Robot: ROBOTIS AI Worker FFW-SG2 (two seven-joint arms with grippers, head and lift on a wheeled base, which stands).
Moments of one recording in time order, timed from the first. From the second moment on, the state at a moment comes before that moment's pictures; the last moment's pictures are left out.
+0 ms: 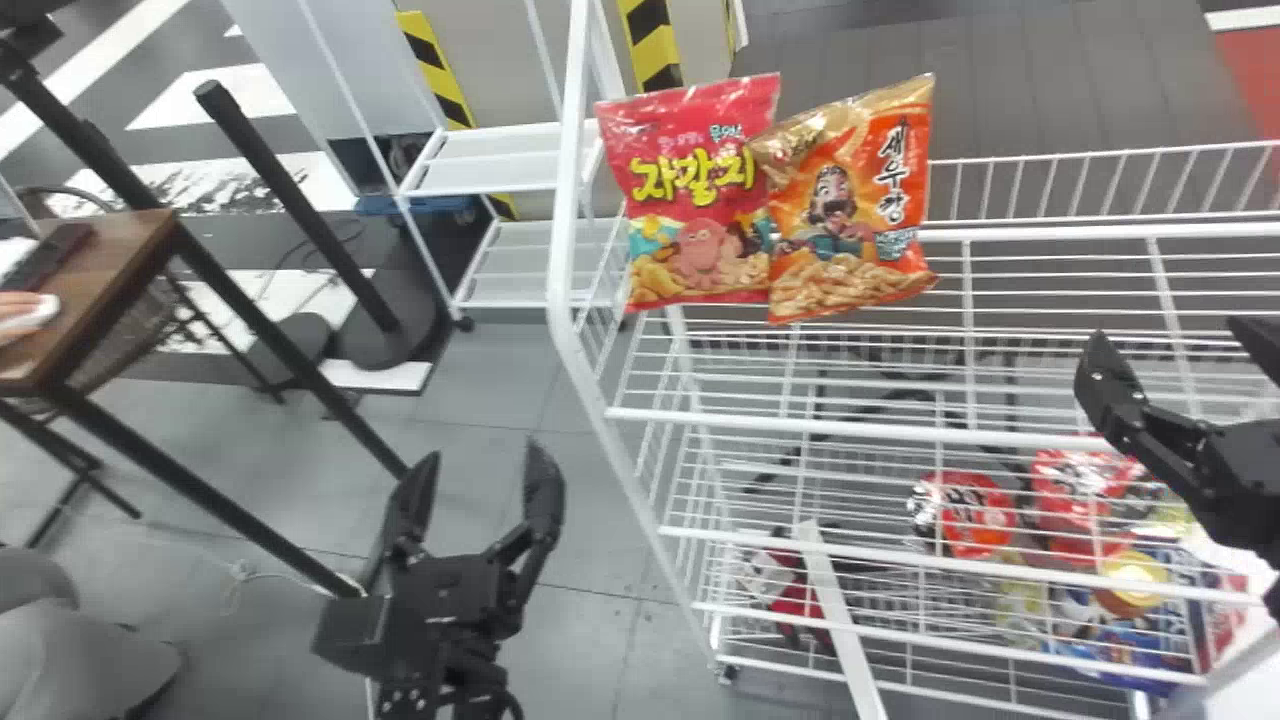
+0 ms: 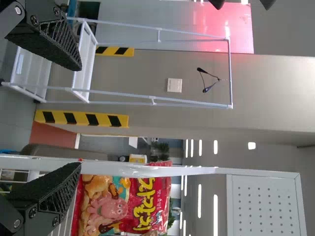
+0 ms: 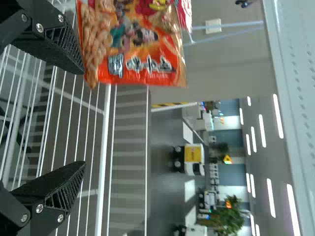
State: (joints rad) left arm 0.59 0.27 -0.02 -1.63 0.26 -0.61 0.23; right arm 0.38 -0.21 0.13 -1.96 -0.18 0.08 0.02
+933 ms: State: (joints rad) left arm 0.64 0.18 -0.02 -1.67 0.17 -0.58 0.24; right arm 0.57 -0.05 -0.08 -1.87 -0.12 -0.16 0.22
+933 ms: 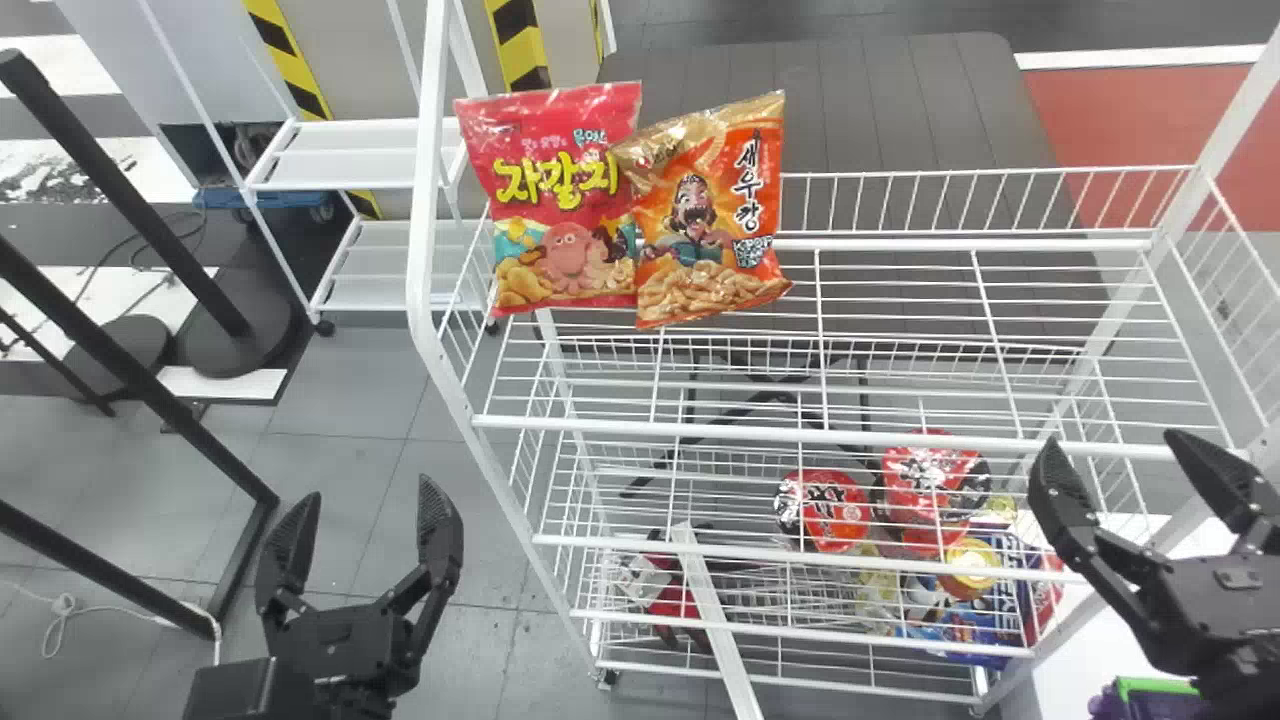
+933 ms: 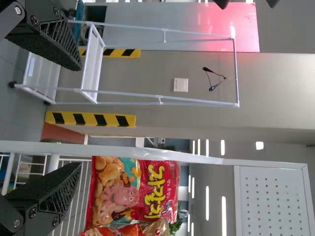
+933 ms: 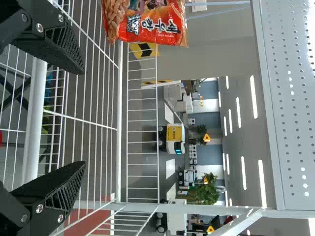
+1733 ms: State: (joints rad) left arm 0.66 0.18 -0.03 -1.70 0.13 -0.55 0.26; right arm 0.61 0.00 -0.06 -1.91 -0.07 -0.18 0.24
